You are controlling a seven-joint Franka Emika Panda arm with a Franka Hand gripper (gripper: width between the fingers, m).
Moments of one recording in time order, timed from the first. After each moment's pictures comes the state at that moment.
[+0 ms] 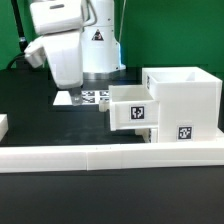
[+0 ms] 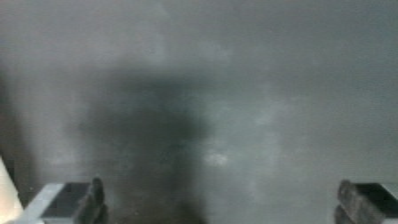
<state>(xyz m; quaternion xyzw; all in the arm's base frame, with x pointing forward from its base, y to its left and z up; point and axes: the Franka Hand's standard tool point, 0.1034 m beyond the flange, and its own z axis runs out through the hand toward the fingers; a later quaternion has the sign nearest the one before) 0.533 -0.071 0.068 -0.71 -0.70 -0.04 0.09</state>
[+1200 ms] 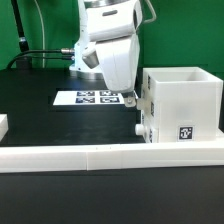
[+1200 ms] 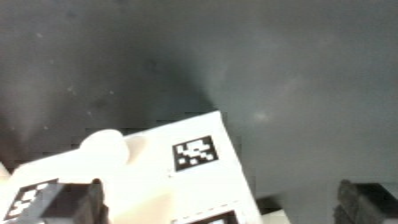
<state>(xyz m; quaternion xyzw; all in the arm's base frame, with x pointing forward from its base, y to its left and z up) 0.542 0.028 0.073 -0.78 -0.62 -0.03 0.11</state>
